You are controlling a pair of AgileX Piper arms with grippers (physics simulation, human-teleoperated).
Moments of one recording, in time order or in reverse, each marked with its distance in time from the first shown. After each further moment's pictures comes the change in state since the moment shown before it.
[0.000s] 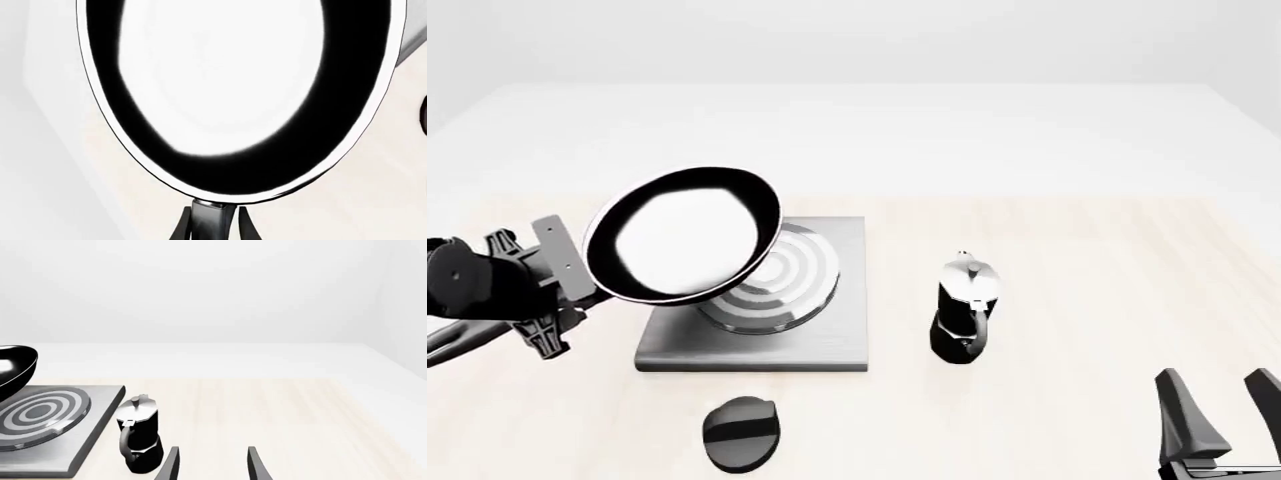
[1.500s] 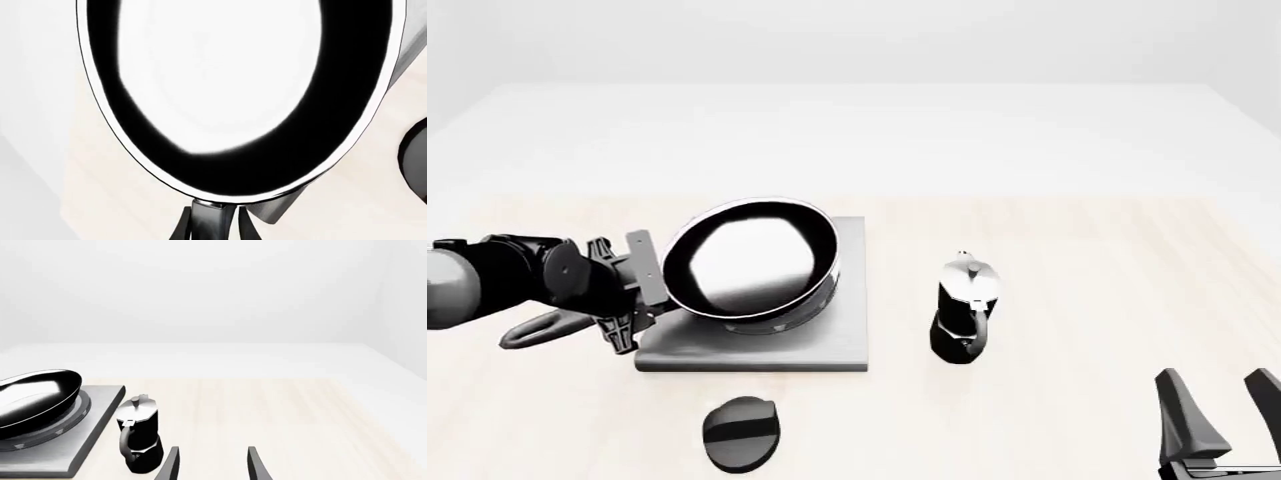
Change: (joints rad) left arm -0.161 0.271 -0.075 -0.100 0.005; right arm 0.000 0.000 0.000 0.000 0.000
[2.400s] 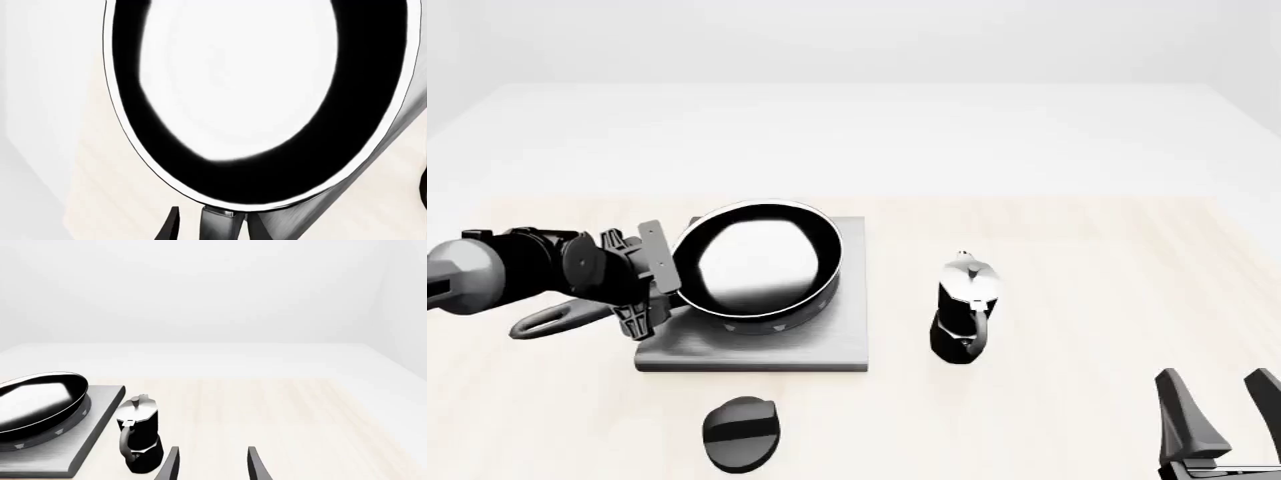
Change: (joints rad) left arm -0.016 0.070 -0.056 -0.051 -0.015; right arm 0.000 0.000 0.000 0.000 0.000
